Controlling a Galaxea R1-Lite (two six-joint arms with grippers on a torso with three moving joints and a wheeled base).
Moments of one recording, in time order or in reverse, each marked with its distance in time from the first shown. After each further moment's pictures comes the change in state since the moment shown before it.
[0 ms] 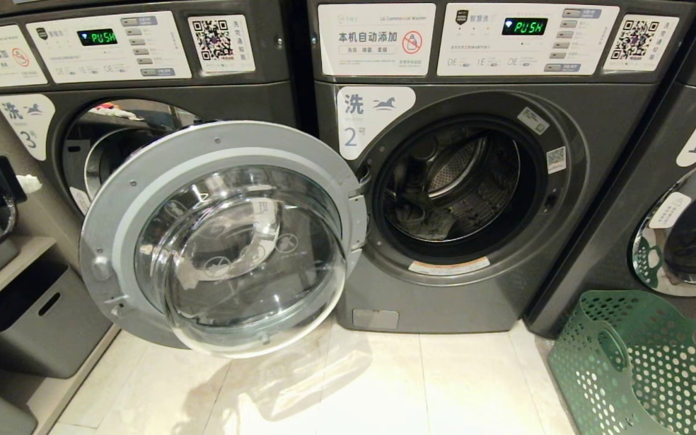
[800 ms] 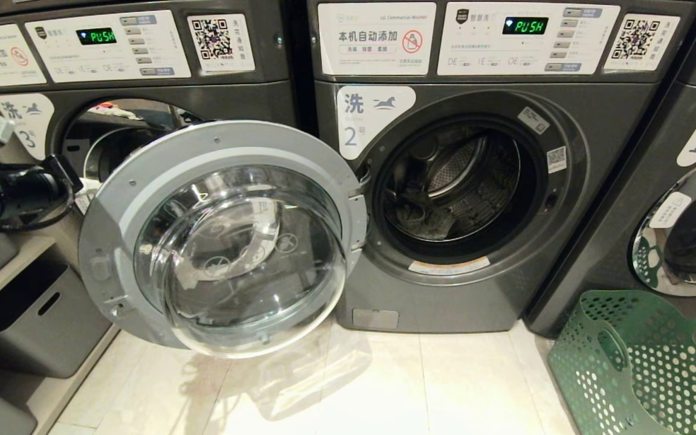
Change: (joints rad) left arm -0.021 0.301 -0.231 0.005 -0.166 -0.241; right arm 0.000 0.000 0.000 0.000 0.000 -0.005
